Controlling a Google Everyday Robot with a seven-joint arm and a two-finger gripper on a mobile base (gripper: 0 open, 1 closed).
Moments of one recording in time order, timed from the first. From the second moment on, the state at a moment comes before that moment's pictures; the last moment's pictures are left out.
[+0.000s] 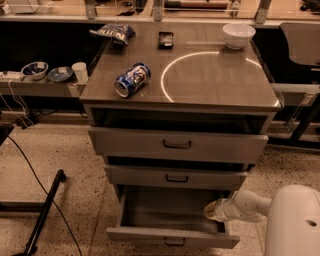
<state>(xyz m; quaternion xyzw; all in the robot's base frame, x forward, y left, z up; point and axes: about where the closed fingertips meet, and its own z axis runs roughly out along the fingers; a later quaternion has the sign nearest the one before) 0.545 -0.244 0.207 -0.66 0.70 0.08 0.26</state>
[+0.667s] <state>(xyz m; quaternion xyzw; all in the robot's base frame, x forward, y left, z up) 0.521 -0.272 0.167 -0.62 0.75 0.09 0.22</state>
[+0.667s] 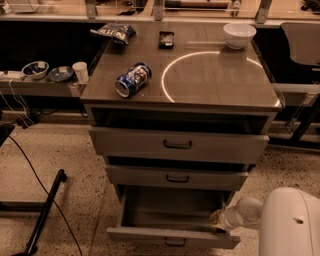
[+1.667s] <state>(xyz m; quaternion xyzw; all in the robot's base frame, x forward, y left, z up) 0.442 -0.255 0.187 -0.64 0.72 0.16 0.20</state>
